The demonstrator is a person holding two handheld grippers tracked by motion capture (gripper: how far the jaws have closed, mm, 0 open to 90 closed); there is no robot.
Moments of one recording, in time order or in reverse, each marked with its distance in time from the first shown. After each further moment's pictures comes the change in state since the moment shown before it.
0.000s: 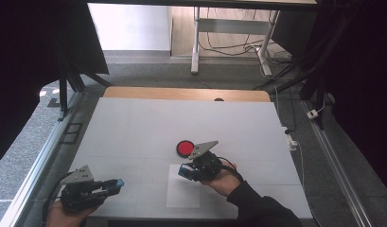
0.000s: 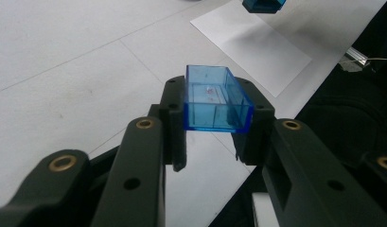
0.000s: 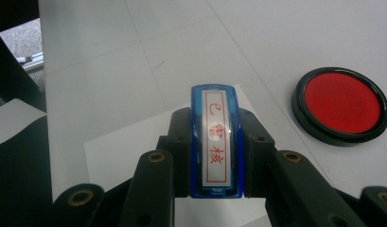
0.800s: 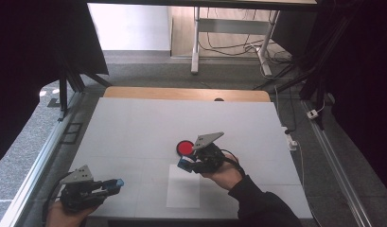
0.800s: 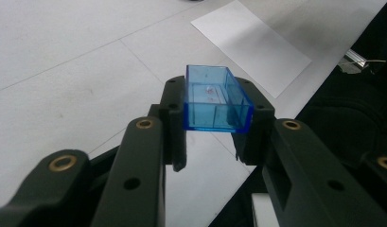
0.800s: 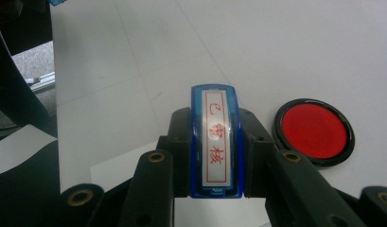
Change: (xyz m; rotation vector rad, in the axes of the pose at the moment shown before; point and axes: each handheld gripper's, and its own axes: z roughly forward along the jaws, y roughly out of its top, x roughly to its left) left arm 0.001 0.000 0.000 -0.003 -0.002 -0.005; right arm -0.009 0.016 -0.019 -0.079 0.013 0.026
